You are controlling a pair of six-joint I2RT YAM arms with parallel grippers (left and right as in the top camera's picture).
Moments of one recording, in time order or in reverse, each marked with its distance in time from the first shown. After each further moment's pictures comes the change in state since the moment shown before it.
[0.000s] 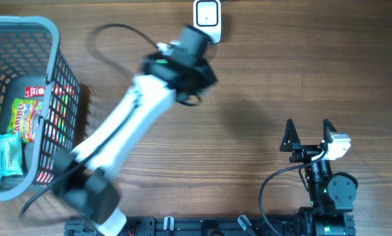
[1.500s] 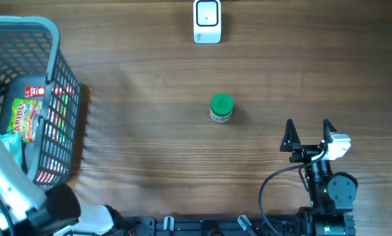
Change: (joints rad) left arm 1.101 -0.164 0.578 -0.692 -0.286 -0.011; right arm 0.000 0.002 0.000 0.000 0.000 0.000
